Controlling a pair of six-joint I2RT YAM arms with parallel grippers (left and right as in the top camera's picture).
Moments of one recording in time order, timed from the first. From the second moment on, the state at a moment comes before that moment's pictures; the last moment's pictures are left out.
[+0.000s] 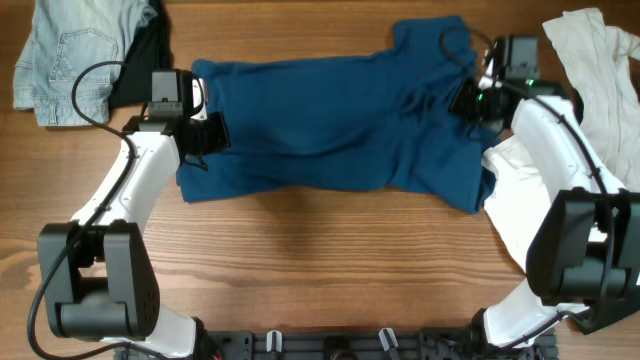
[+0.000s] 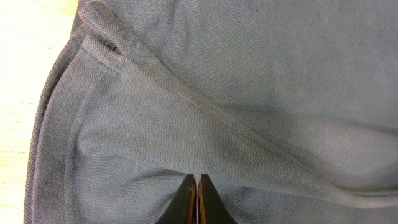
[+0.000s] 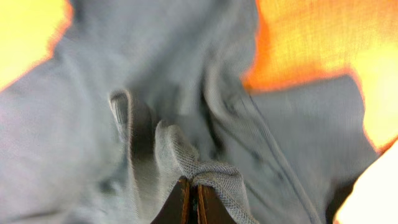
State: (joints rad) left arm -0.02 1.71 1.12 -0.54 0.13 -0.25; right arm -0.04 1.83 1.38 -0.63 -0.12 0.39
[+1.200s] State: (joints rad) left arm -0.02 1.71 1.40 -0.63 0.22 -0.18; right arm -0.04 1.90 1.84 -0.94 -0.17 0.14
